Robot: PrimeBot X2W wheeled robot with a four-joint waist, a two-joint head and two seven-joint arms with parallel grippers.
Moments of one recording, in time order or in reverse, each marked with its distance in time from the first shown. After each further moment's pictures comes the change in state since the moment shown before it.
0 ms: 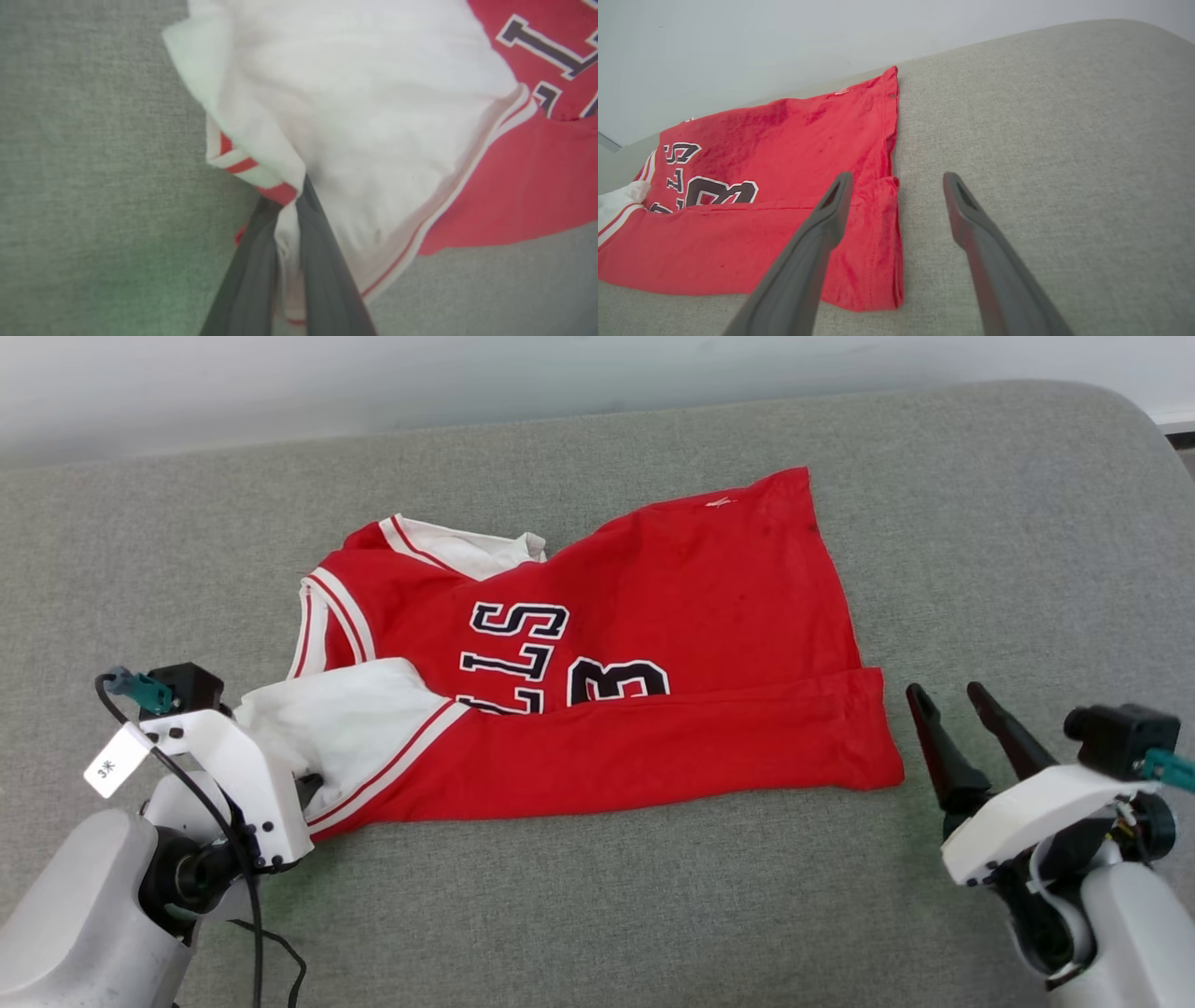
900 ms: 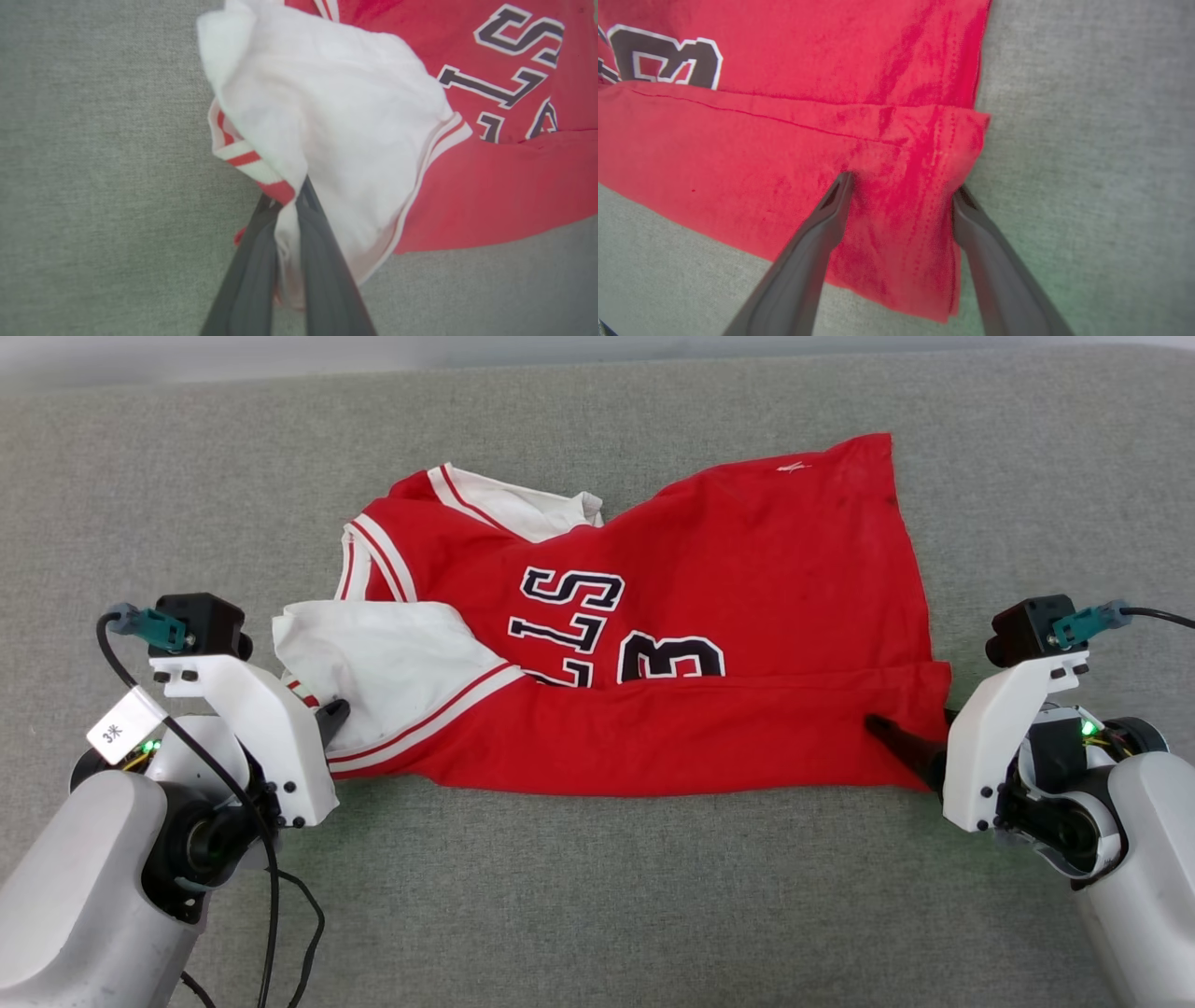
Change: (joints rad) left arm -0.014 0.037 0.012 -0.274 0.057 0.078 -0.030; right arm -0.204 -0.114 0.159 0.058 0.116 0.000 0.690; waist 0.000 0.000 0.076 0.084
